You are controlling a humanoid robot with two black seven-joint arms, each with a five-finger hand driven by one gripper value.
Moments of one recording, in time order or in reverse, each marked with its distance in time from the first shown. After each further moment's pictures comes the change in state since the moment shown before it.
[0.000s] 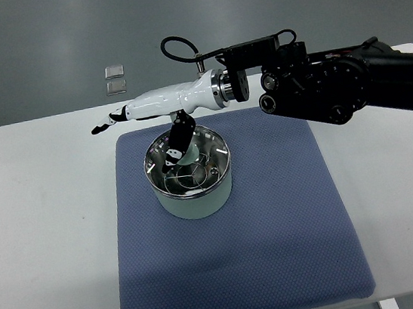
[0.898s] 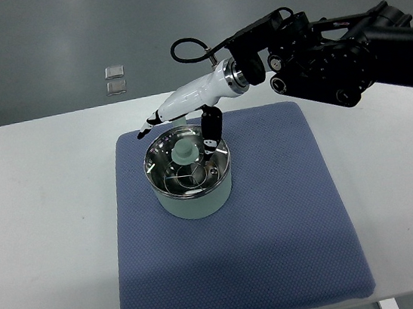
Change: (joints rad) left arm 0.001 0.000 0.000 0.000 0.000 0.001 0.000; right arm 0.090 -0.008 -0.104 -0.072 -0.103 0.142 -0.007
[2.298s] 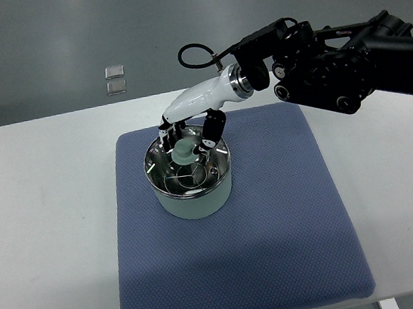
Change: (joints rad) left arm 0.006 0.000 0.000 0.000 0.000 0.000 0.000; right arm -0.036 0.006 0.002 -0.028 -0.022 -0.039 0.003
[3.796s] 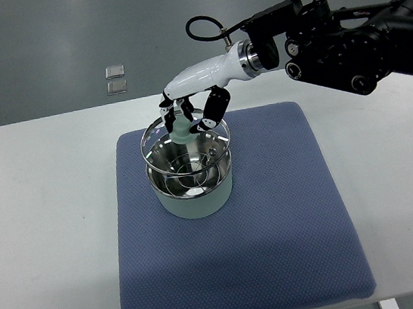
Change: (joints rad) left arm 0.000 0.000 0.000 0.000 0.000 0.000 0.000; right arm 0.034 -0.101 0.044 0.043 0.032 0.003 0.033
